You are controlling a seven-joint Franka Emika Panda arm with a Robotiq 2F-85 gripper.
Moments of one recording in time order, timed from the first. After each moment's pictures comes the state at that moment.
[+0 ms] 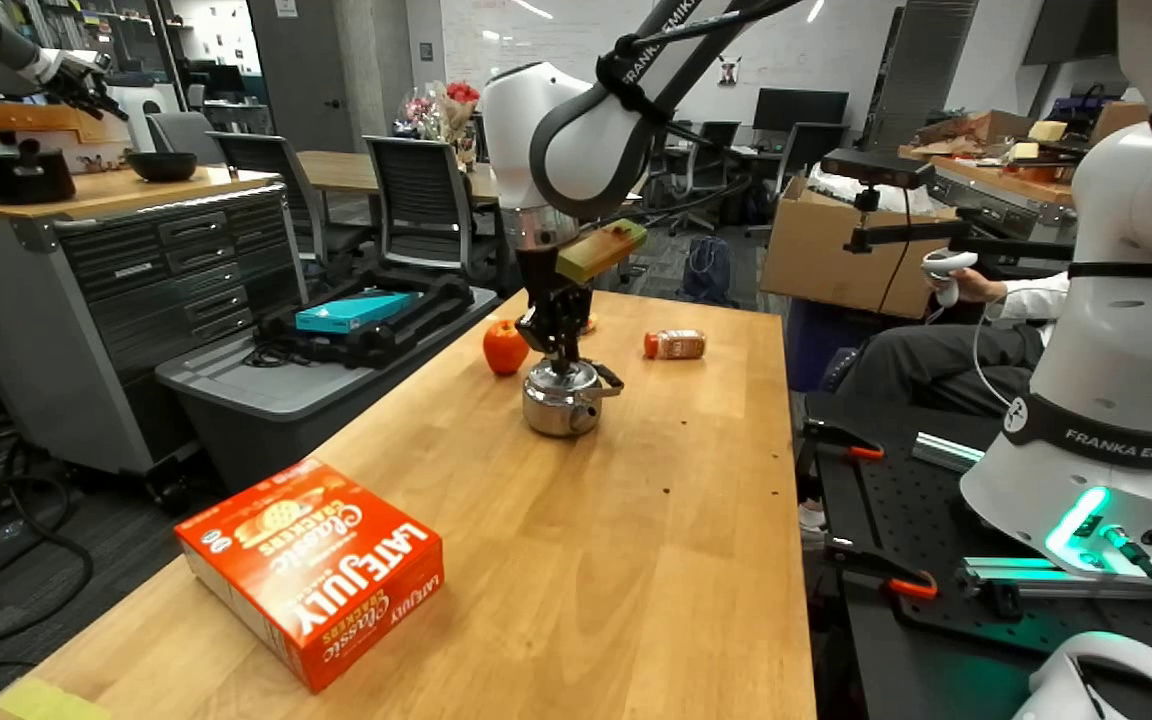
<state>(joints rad) 0.07 0.42 -0.10 -2.04 -0.14 2.32 0.39</state>
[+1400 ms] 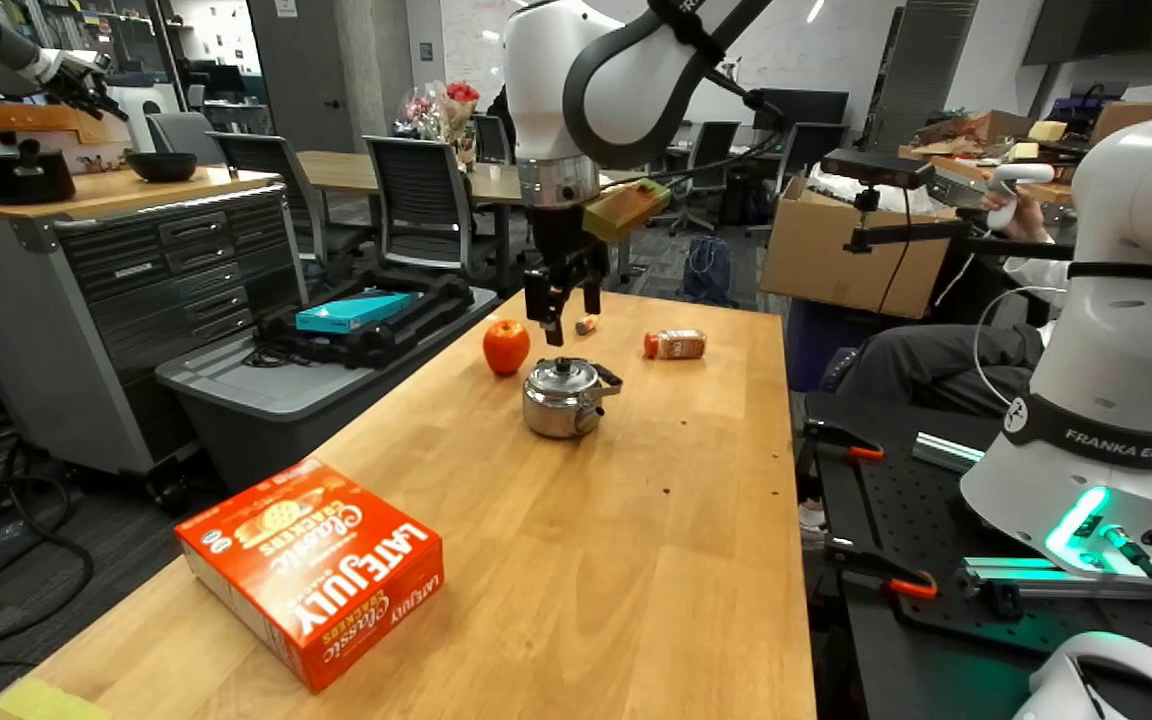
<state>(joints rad) 0.07 0.24 -0.06 -2.15 -0.17 2.31 0.36</state>
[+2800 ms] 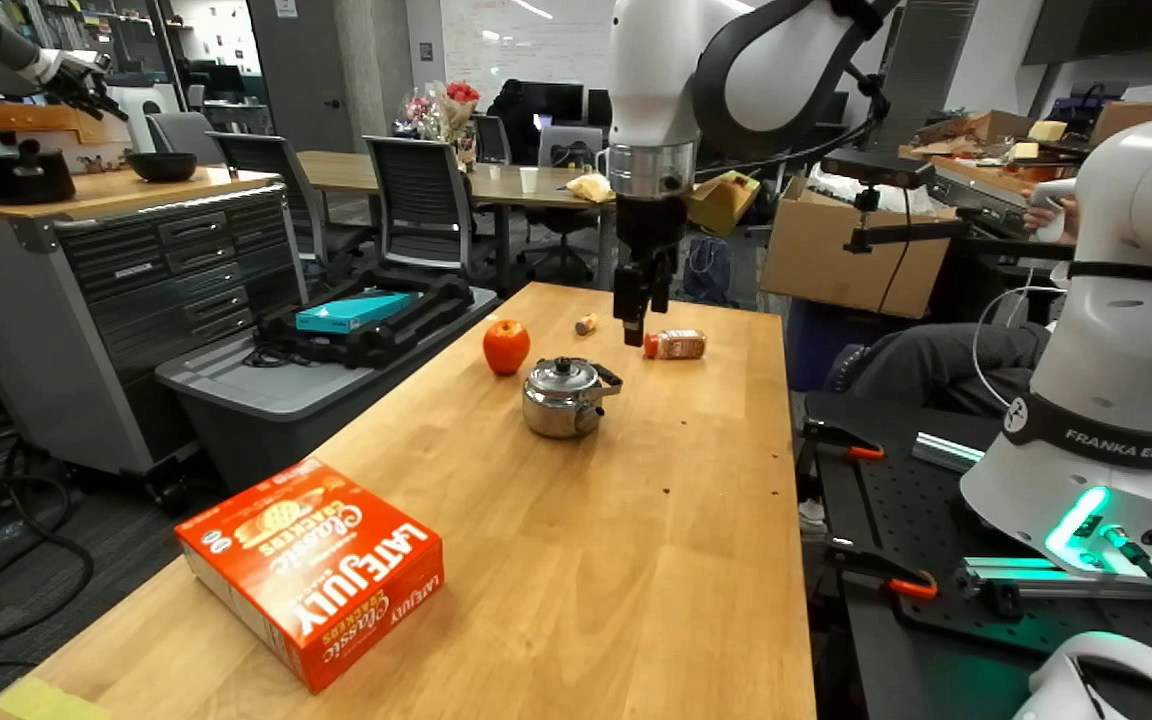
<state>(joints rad) 0.04 -0.05 -0.04 -2.51 -0.20 2.41 0.27</state>
